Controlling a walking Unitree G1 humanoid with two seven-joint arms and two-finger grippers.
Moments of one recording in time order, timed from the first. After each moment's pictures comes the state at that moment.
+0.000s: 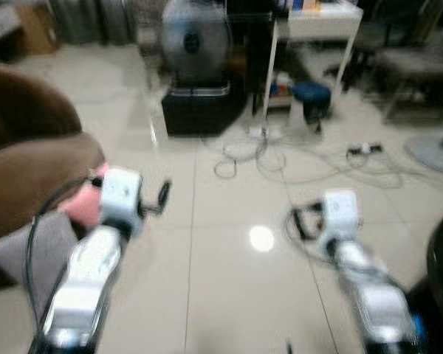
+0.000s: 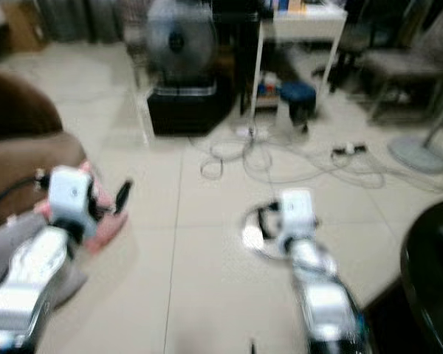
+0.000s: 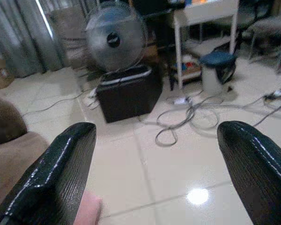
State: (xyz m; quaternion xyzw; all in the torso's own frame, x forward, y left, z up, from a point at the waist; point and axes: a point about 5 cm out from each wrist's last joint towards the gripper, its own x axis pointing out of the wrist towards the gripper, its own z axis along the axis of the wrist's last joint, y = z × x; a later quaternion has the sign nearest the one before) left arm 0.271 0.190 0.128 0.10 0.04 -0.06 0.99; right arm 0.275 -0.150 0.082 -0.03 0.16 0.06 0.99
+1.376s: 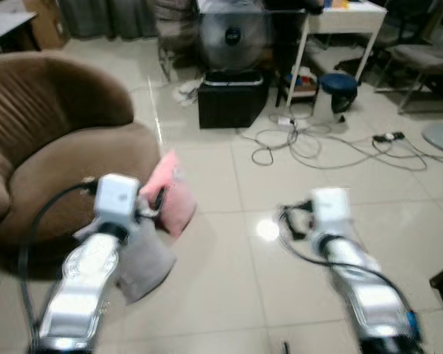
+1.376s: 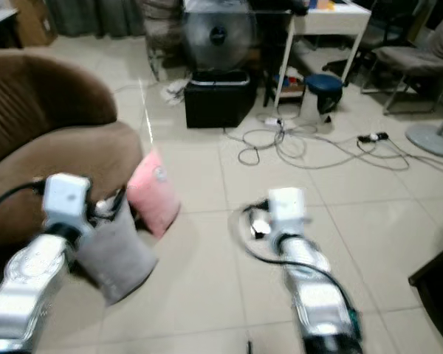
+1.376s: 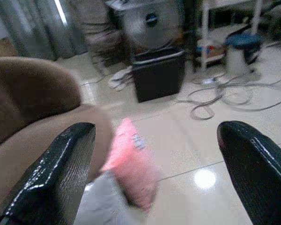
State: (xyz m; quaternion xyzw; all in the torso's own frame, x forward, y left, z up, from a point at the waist) left arm 0.267 0.194 0.124 0.10 0.04 -0.05 0.99; right arm 0.280 -0.139 0.087 -0.03 0.14 0.09 0.98
